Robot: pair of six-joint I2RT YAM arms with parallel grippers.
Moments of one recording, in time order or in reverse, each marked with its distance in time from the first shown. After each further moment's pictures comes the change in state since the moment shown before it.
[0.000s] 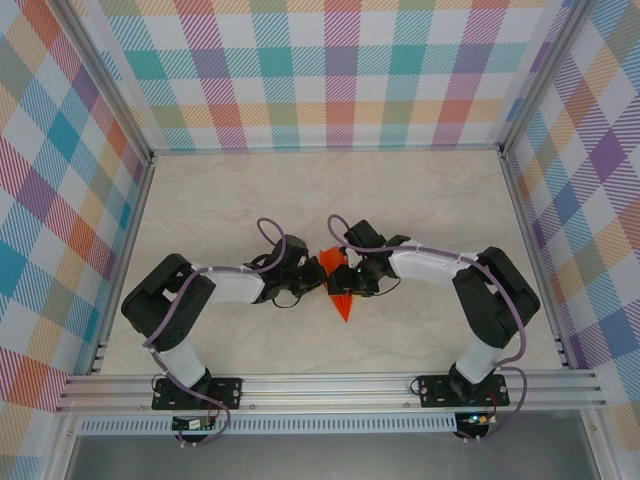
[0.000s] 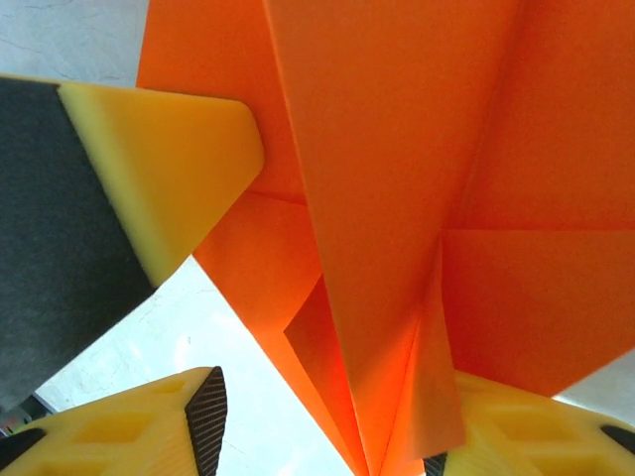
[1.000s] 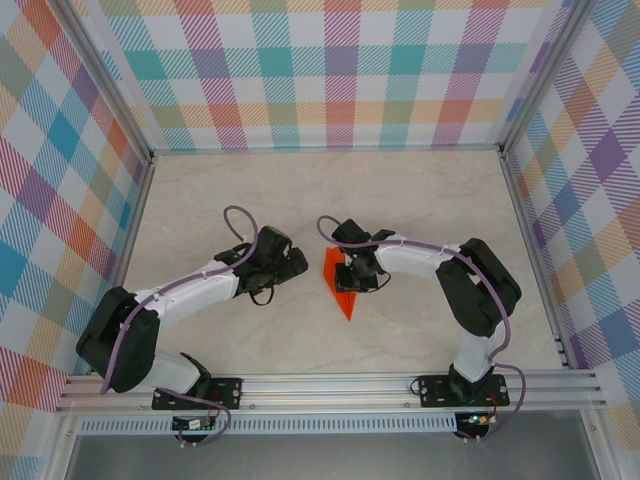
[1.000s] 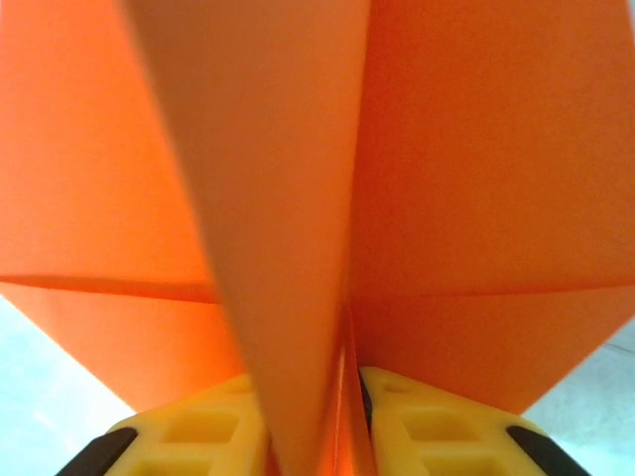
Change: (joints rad) left arm 0.050 -0.299 0.093 -0.655 -0.387 0.072; right arm 0.035 0.108 0.116 -0.118 0.222 0.028
